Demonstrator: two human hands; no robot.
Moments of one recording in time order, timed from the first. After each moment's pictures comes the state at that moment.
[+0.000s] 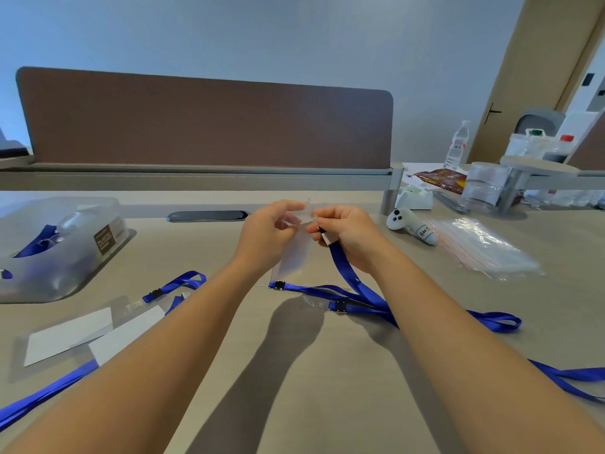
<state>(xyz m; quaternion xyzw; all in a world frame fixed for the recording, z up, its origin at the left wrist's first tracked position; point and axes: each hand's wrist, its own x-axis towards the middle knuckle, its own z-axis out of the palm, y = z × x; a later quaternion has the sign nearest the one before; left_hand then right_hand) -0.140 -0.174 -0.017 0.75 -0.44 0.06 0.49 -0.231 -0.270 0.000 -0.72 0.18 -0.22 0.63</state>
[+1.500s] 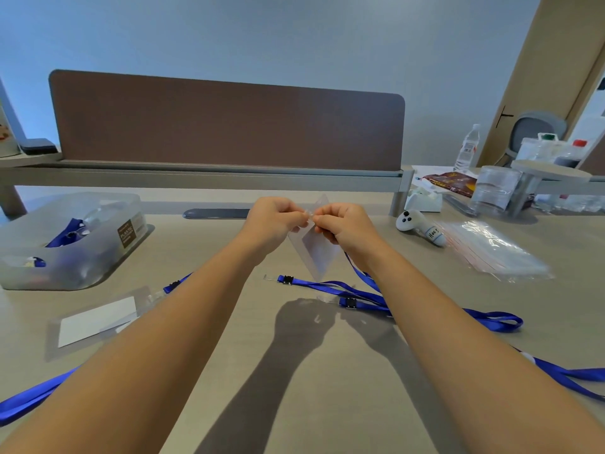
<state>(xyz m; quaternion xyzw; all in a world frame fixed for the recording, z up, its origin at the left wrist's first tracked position) -0.142 -0.155 0.007 0.74 -0.37 -0.10 0.55 -0.225 -0.243 0.005 -0.79 0.19 -0.25 0.52</state>
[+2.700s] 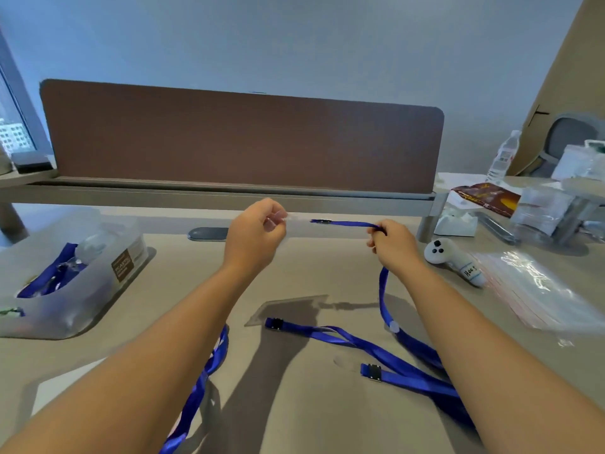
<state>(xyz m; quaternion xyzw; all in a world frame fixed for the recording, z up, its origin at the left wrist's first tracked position) -0.050 -0.181 0.004 0.77 -0.37 0.14 0.50 -0.160 -0.348 0.001 -0.83 0.34 -0.25 0.35</state>
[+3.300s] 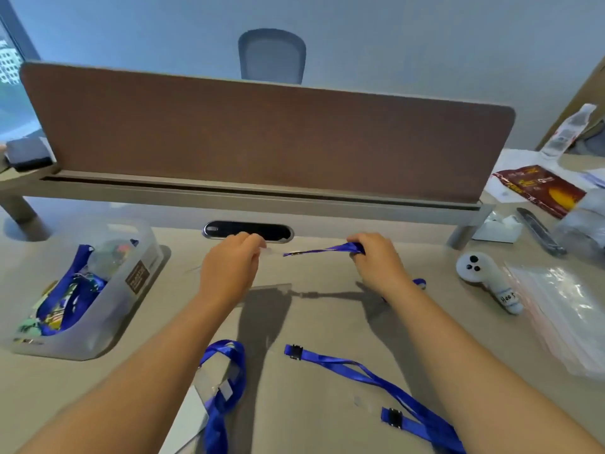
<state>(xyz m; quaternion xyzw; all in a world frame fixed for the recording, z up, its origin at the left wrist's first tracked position) 0.038 -0.168 -0.002 0.87 -0.39 0.16 0.25 -0.077 -0.352 0.022 -0.92 0.29 -0.09 0.26</state>
